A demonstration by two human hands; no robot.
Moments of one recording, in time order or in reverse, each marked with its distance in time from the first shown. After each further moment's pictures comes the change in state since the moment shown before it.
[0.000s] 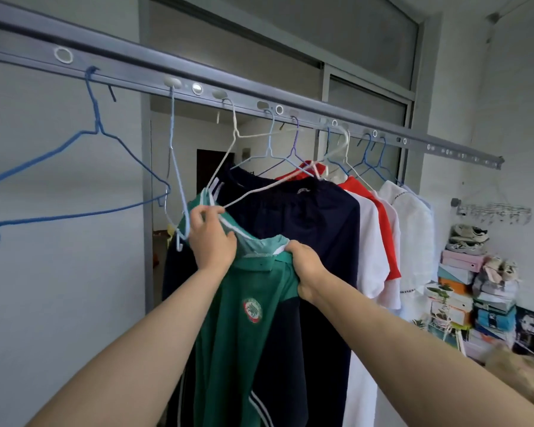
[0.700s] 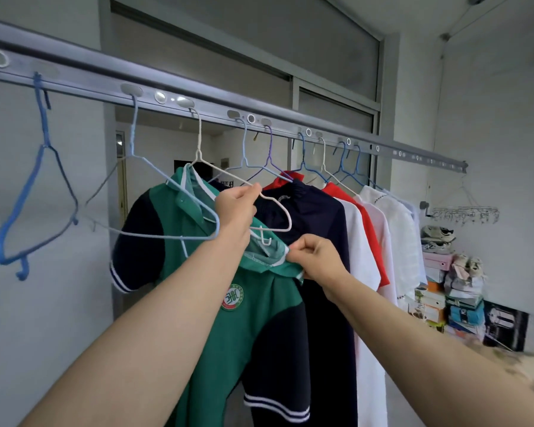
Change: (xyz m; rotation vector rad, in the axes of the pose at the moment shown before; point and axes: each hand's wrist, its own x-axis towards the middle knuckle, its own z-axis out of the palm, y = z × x) left_hand 0.009 0.129 0.018 -0.847 -0.244 -0.346; right_hand -0.016 -0.033 -0.072 -0.402 0.177 -0.365
